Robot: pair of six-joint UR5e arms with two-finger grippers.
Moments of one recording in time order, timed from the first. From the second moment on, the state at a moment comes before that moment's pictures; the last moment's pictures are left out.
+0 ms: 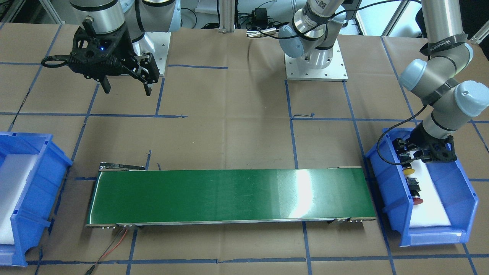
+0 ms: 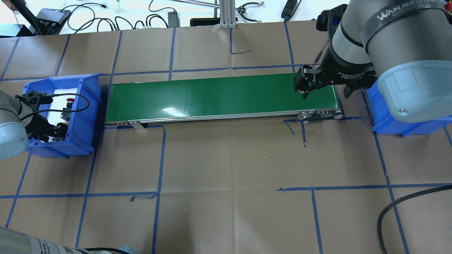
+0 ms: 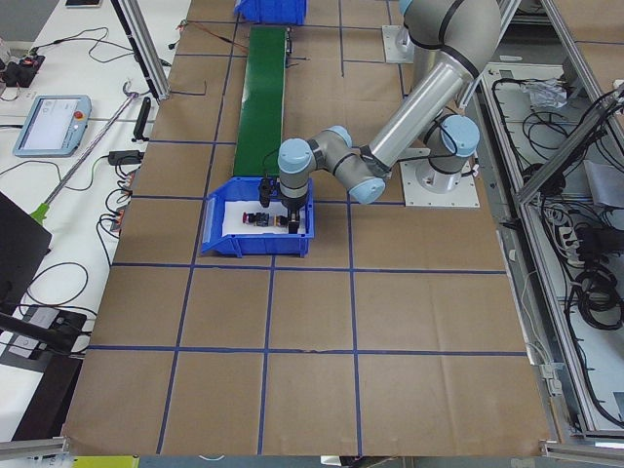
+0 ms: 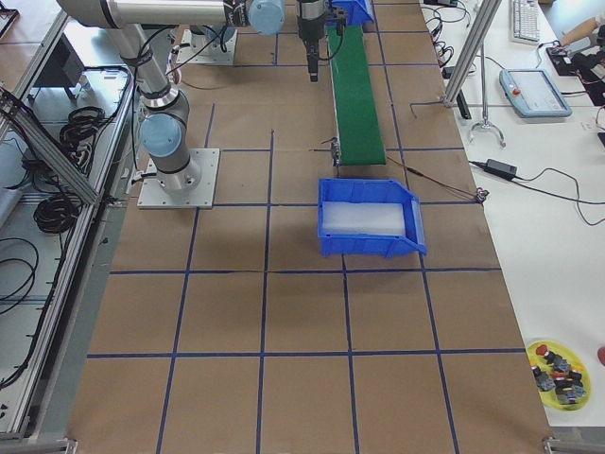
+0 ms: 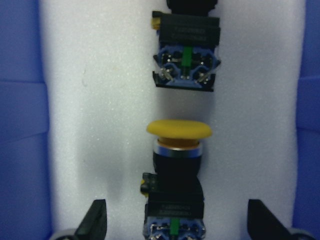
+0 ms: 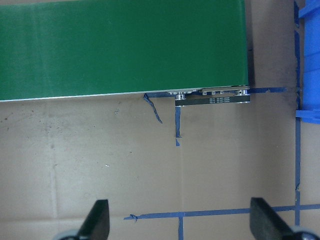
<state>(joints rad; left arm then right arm) -0.92 -1.87 -2.03 -0.77 1.56 0.64 1.64 -1.67 1.73 -1.73 -1.61 0.10</state>
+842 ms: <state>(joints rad) -0.92 -1.87 -2.00 -0.77 1.56 0.63 1.64 -1.67 1.73 -1.73 -1.61 0.11</state>
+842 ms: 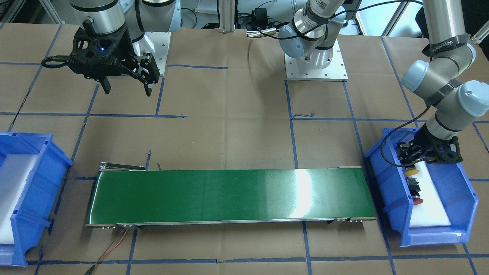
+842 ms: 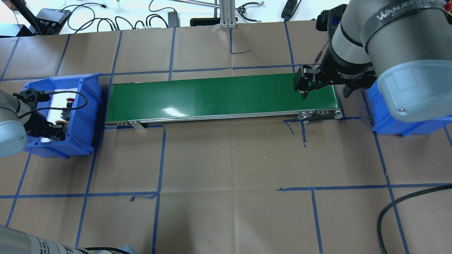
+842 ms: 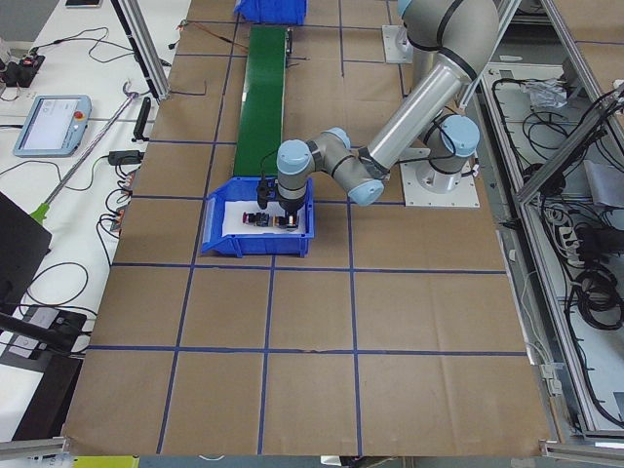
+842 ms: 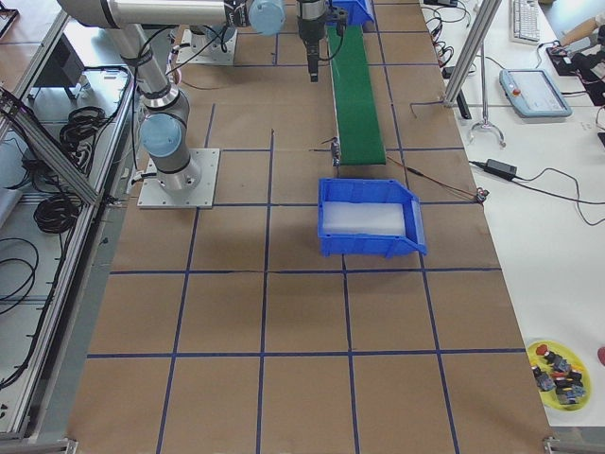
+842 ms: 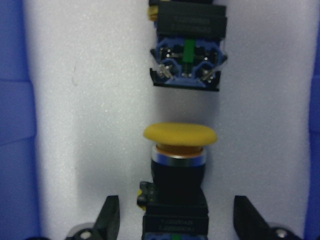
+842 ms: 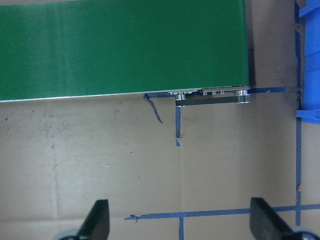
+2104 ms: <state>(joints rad) -1.05 -1.90 -1.43 -1.34 1.54 0.58 1.64 -1.67 1.73 -1.73 -1.61 0.11</state>
